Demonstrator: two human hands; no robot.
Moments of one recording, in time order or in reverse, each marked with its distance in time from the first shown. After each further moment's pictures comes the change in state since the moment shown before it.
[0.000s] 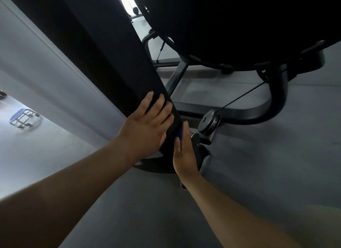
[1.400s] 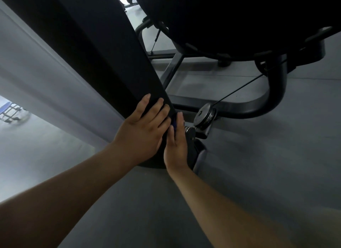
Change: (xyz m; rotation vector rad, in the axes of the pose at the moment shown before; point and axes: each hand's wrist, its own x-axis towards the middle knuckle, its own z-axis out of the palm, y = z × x) left_hand -0.008 0.030 0.017 -0.076 -0.036 0.012; right_hand 0.004 -0.004 0.021 0.203 0.106 0.085
